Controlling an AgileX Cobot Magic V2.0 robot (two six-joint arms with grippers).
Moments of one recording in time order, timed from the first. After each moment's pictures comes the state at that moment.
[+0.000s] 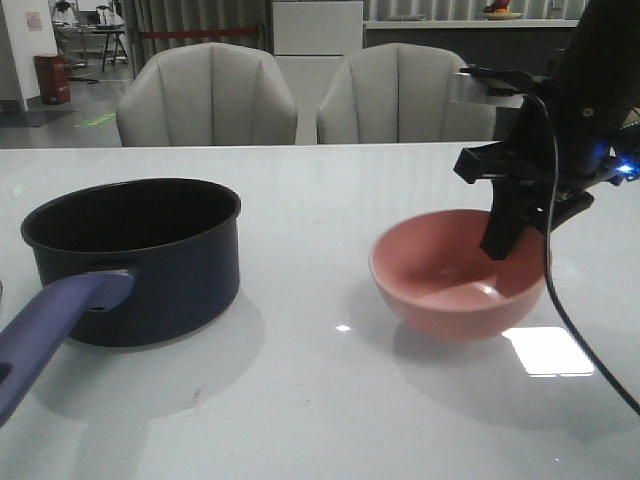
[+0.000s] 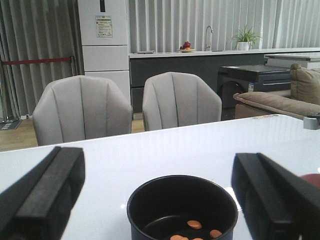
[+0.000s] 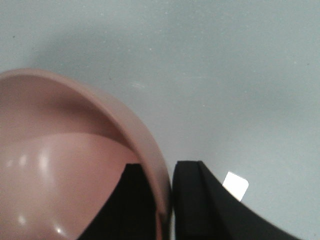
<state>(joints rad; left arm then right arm) -0.32 0.11 -0.21 -0.05 0.06 0.05 0.20 1.87 -1.30 0.34 0.79 -0.35</state>
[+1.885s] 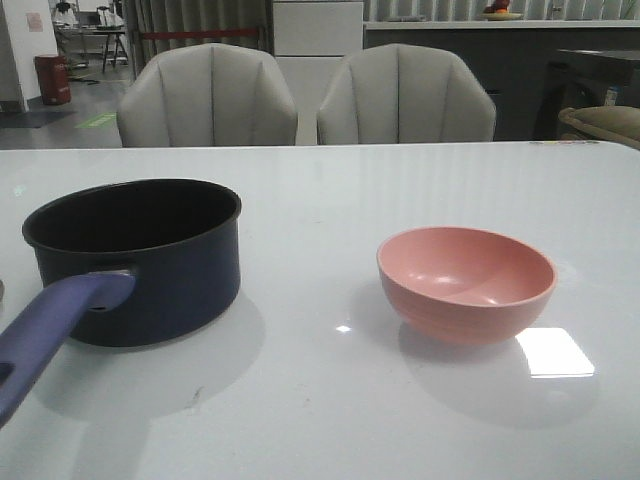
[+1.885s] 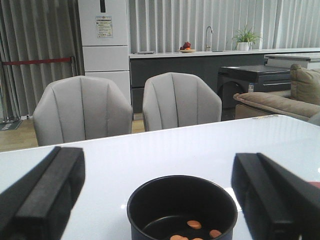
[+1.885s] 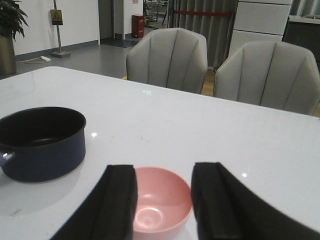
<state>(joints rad) -0.32 0.11 -0.21 -0.05 0.06 0.05 0.38 0.20 -0.22 0.34 0.13 -0.34</state>
